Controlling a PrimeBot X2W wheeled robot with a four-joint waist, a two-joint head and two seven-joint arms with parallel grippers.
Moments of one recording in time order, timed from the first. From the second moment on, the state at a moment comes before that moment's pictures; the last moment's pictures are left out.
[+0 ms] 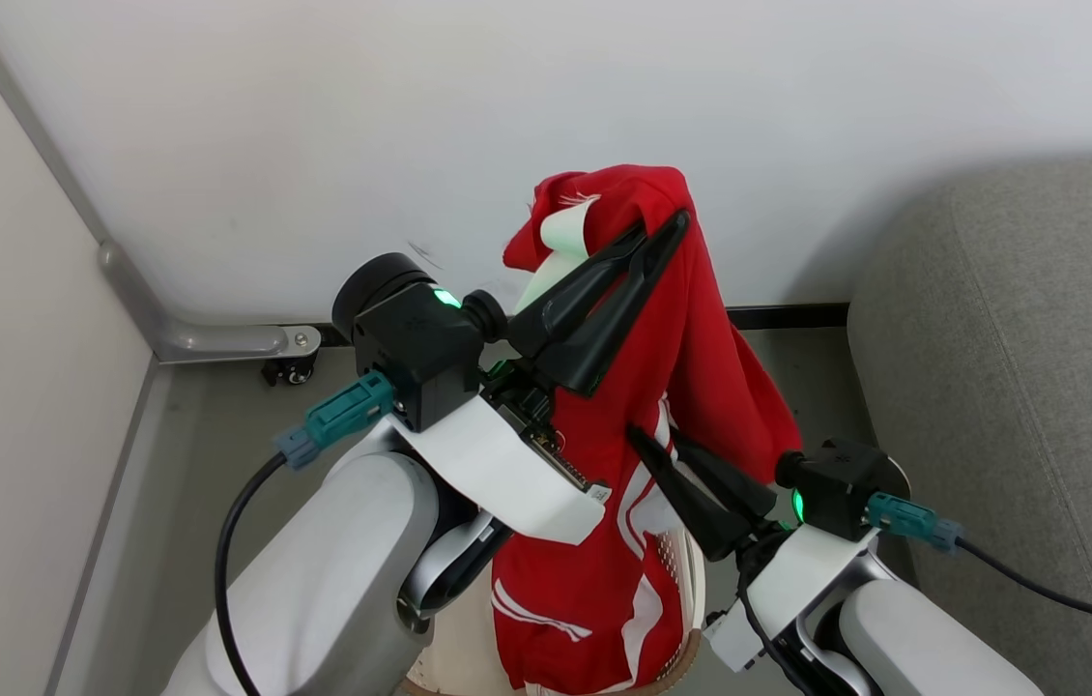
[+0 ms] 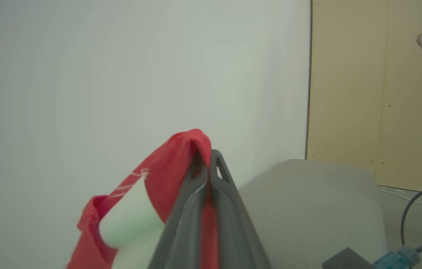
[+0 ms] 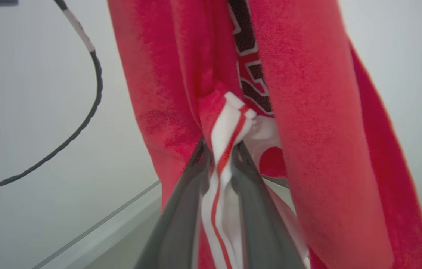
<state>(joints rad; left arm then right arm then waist) -0.61 0.04 -0.59 -0.09 -0.53 -0.10 -0.08 -0.33 -0.17 0.59 0.13 0.38 0.12 -0.26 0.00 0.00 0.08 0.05</state>
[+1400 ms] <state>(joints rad) -0.55 0.07 -0.58 -0.03 -0.53 -0.04 0.00 -0.35 -0.20 0.48 0.08 0.41 0.12 -0.26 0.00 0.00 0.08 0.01</state>
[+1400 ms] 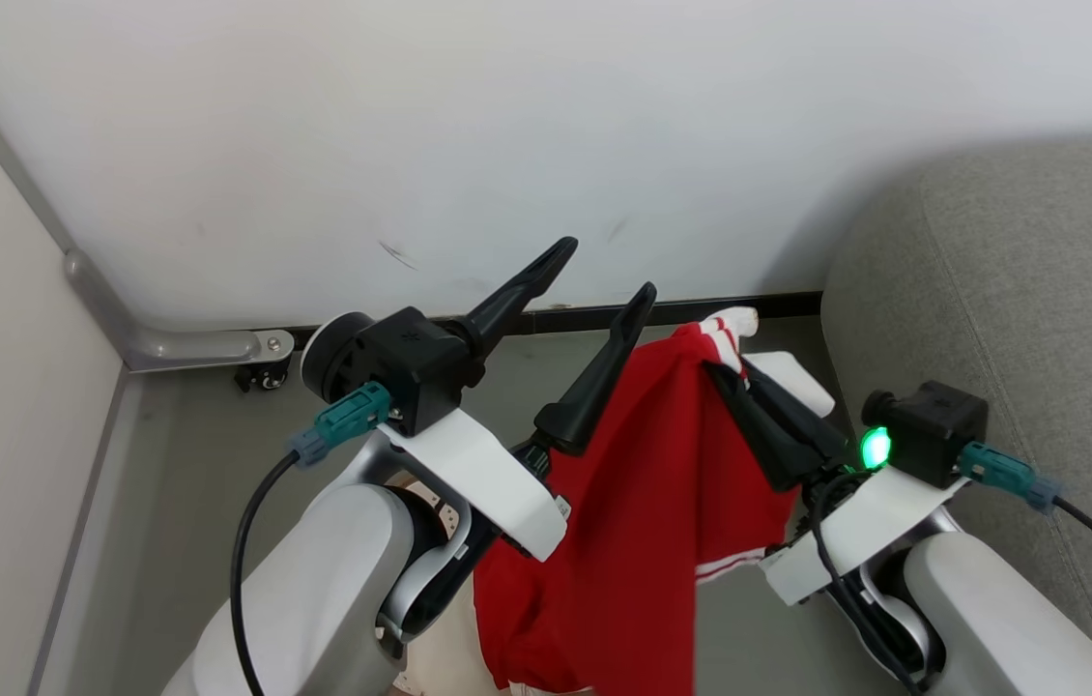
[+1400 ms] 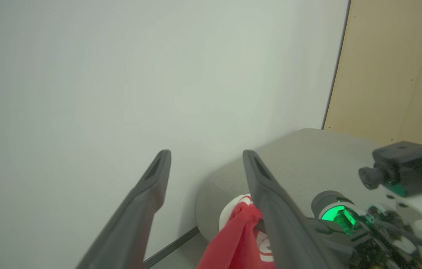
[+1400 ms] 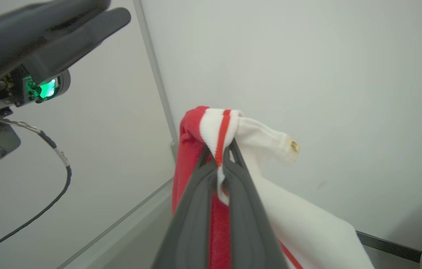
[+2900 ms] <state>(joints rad) -0.59 0.05 -0.66 0.01 -0.59 -0.07 0.01 -0.20 -0.19 0.24 -0.06 0.29 0.12 -0.26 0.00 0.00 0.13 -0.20</state>
